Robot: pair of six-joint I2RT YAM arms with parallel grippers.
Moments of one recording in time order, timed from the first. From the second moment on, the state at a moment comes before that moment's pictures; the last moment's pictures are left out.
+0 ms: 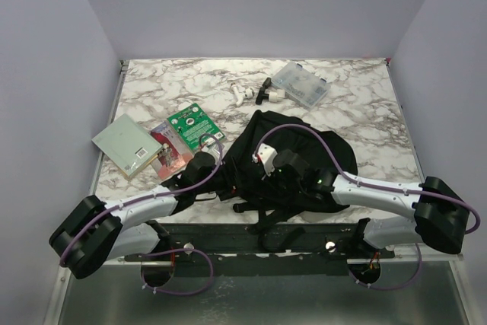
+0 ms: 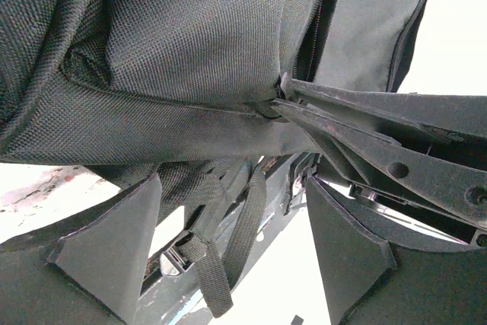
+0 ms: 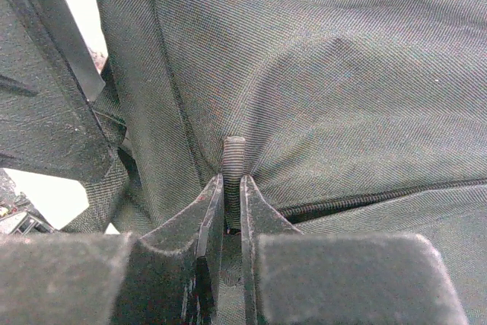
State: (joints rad) left arm -0.74 1.15 0.34 0.27 0.34 -1.13; right arm 1.01 1.29 0.67 -0.12 0.14 -0.05
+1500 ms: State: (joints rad) left arm -0.76 1.44 0.37 0.40 0.25 -1.33; right arm 0.99 1.31 0.80 -0.25 0.37 0.59
